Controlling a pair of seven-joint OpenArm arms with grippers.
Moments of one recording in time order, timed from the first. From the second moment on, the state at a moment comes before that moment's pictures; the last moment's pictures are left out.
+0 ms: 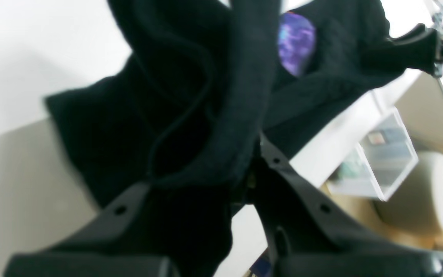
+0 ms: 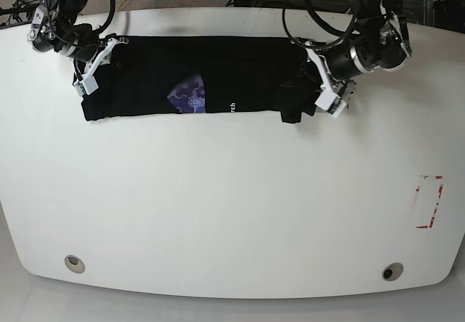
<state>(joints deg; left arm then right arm) 14.0 -1.6 -14.9 110.2 -45.4 -42.8 71.7 -16.8 15.6 30.9 89.9 49.7 40.9 -72.9</state>
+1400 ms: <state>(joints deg) 2.1 0.0 -9.1 109.6 -34.7 -42.8 76.9 -13.4 15.5 31.4 91.8 48.6 40.9 -74.5</state>
